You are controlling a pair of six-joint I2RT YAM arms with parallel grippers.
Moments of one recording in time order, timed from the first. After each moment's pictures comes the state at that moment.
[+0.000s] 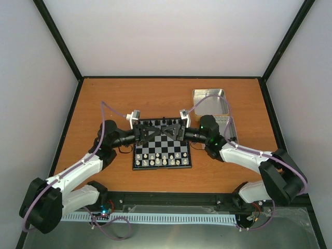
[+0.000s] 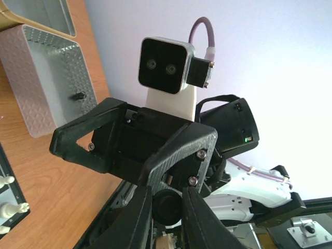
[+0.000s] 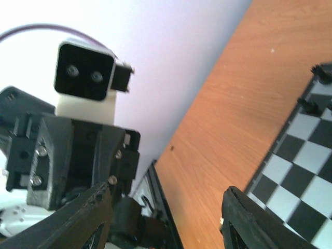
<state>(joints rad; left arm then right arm) -0.48 1.04 0.47 0.51 0.80 -1.26 0.67 1.36 0.62 0.56 -0.69 0.89</state>
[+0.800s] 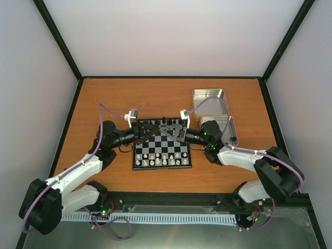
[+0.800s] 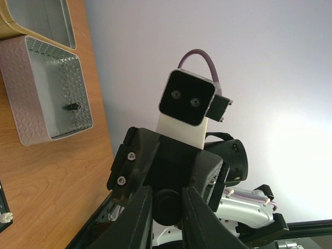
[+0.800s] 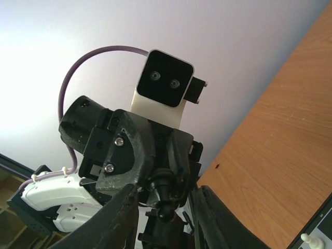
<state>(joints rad) -0.48 1.02 0.46 0.56 0.75 -1.37 0.71 1.40 0.56 0.96 -0.68 1.09</state>
